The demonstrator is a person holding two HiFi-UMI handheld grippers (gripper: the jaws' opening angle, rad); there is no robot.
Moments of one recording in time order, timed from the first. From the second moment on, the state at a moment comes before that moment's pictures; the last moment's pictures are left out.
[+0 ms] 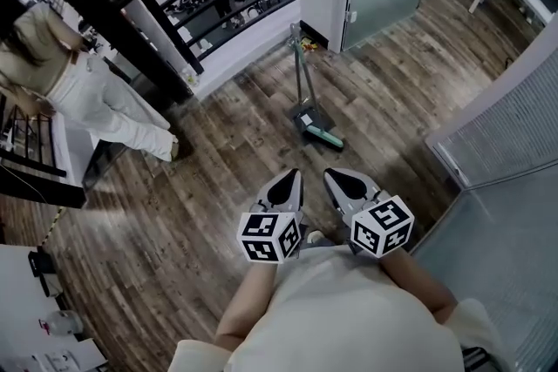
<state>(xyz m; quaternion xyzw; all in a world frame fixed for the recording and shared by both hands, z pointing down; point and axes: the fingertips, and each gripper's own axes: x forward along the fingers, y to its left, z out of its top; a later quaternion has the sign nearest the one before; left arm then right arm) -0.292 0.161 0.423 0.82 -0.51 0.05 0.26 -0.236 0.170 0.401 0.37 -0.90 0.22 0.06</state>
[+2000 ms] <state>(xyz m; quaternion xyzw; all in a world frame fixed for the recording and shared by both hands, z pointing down) -0.252 -0.035 0.407 0.77 -0.59 0.03 0.26 -0.194 -0.047 0.382 0.29 -0.93 0.20 0.08</state>
